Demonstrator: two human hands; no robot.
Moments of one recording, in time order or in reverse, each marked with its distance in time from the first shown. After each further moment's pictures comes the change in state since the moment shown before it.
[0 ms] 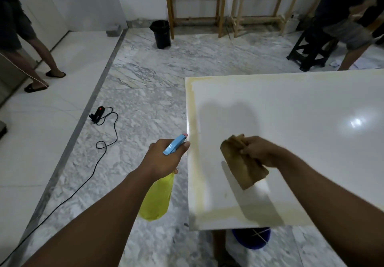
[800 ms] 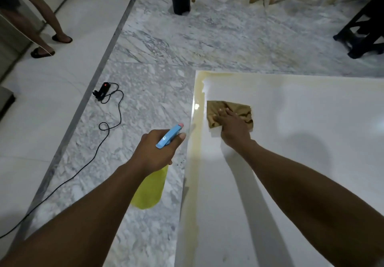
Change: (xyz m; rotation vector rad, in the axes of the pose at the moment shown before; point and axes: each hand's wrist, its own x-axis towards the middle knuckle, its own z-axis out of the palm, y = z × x) left_hand 0.178 0.003 -0.010 0.040 0.095 -0.118; right_hand 0.272 -0.053 0.014 -0.661 0.307 -0.474
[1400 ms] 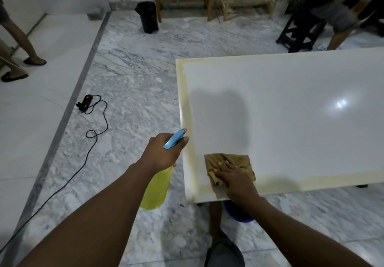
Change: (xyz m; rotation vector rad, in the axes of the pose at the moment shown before) left_hand -0.196 -0.054 0.017 0.017 -0.172 0.189; right_hand -0.378 -0.071 0.050 0.056 -0.166 0.117
